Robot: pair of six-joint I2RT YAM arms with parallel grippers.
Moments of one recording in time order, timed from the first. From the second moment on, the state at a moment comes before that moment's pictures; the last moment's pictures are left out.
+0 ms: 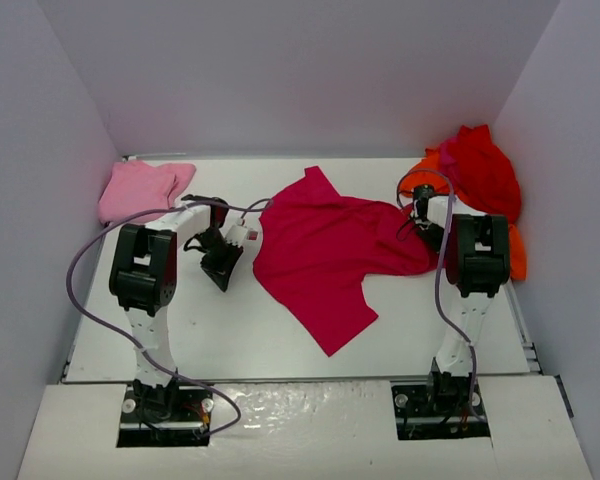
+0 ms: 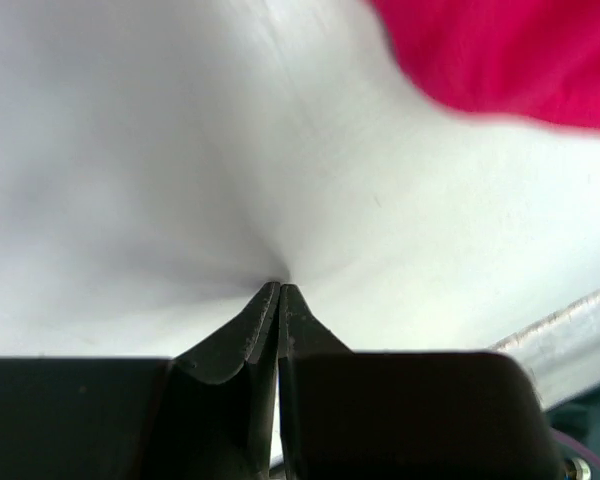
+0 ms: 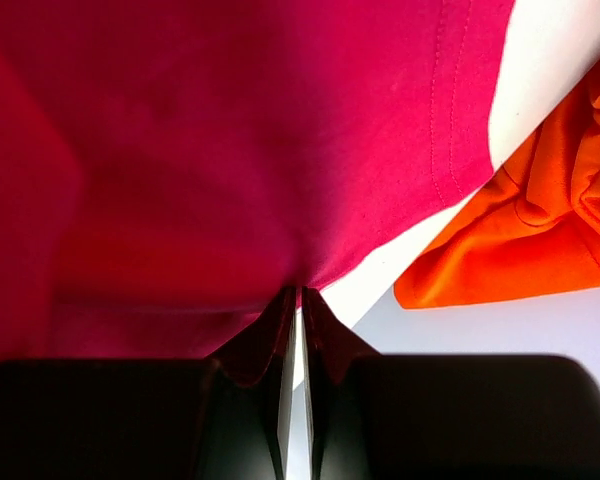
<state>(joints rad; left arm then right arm) -0.22 2.03 1.45 -1.08 0.32 0.35 -0.02 2.12 1.40 -0.69 0.59 -0.55</state>
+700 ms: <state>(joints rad) -0.27 1.98 1.99 -1.08 0.36 0.34 0.01 1.72 1.46 -0.68 0.55 -0.49</state>
